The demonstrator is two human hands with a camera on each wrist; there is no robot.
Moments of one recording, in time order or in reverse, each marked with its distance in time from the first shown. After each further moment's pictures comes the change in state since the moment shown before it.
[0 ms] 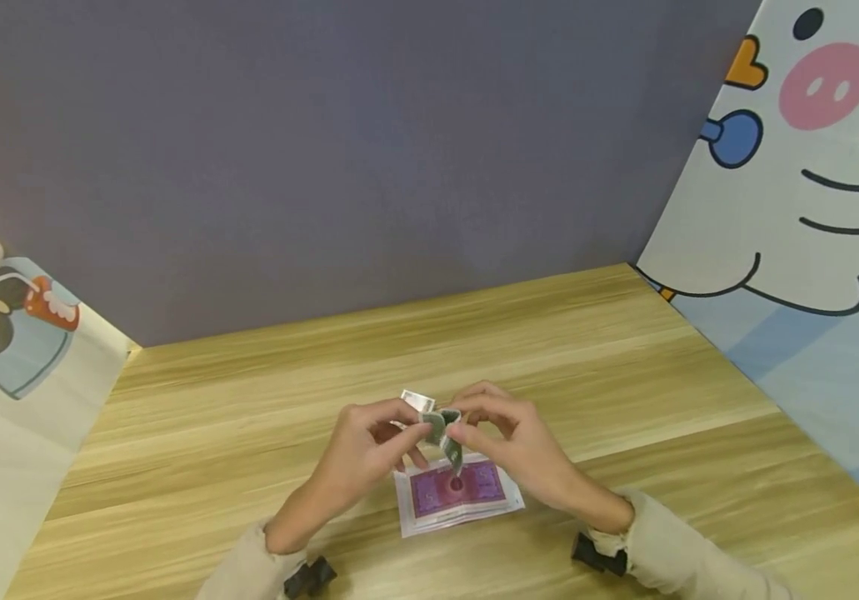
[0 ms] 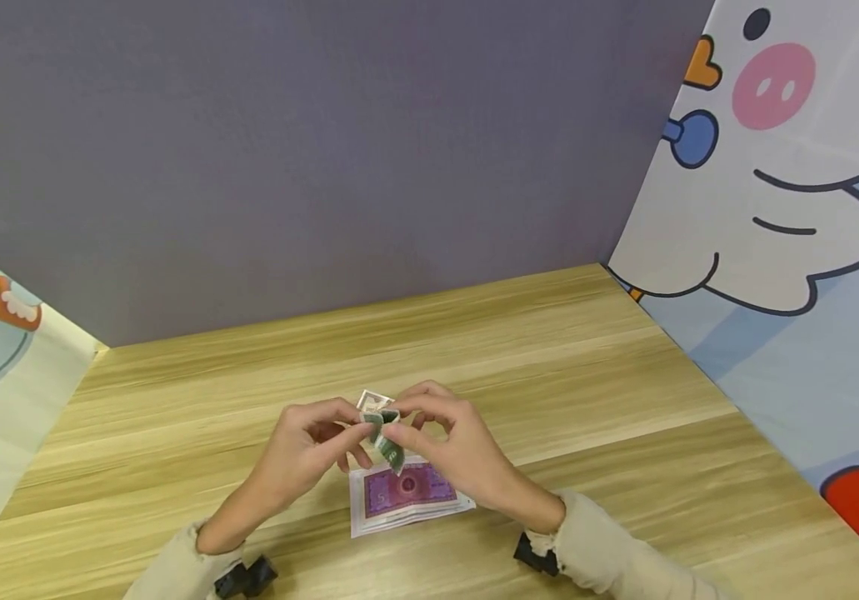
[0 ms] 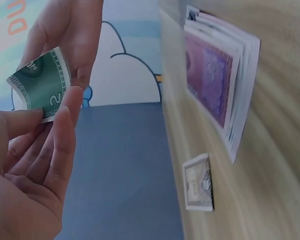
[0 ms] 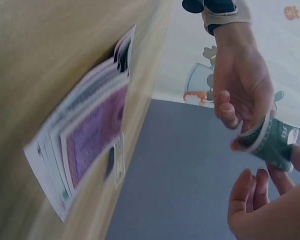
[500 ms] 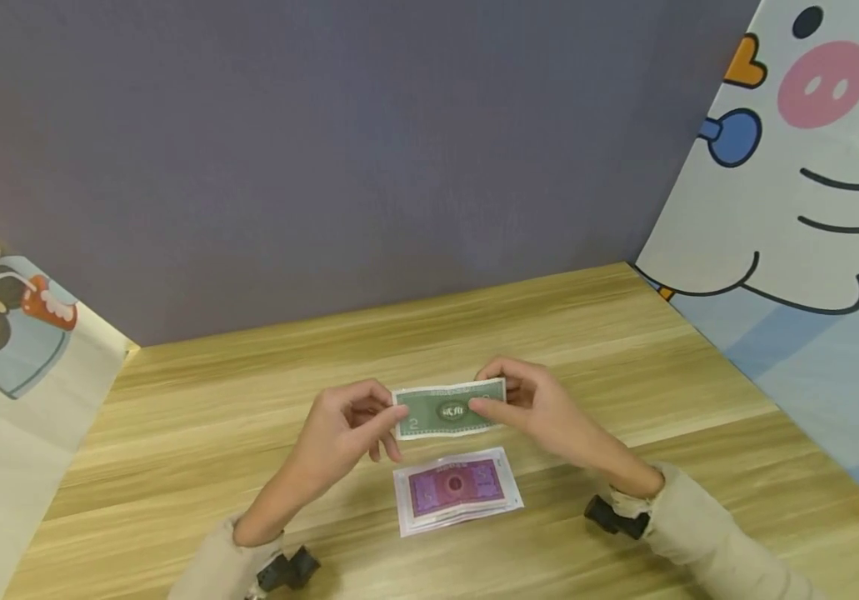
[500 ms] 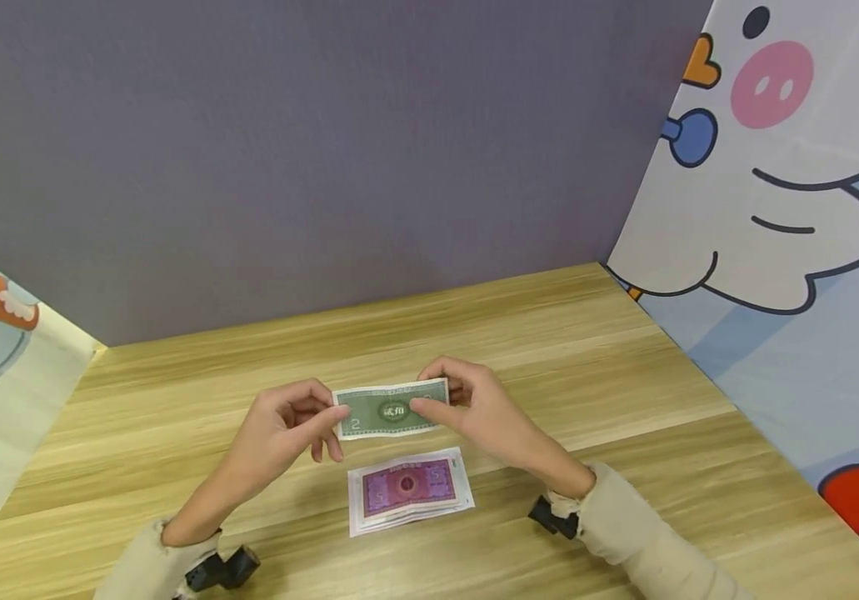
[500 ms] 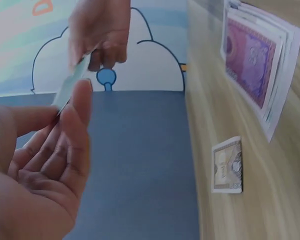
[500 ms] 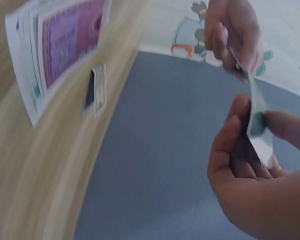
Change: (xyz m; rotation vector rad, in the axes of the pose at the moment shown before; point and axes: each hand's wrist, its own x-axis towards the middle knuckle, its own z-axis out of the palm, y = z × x) left_hand 0.003 0.015 -0.024 -0.029 0.007 -0.124; right_hand 0.015 -0.012 -0.039 -0.031 -0.069 0.159
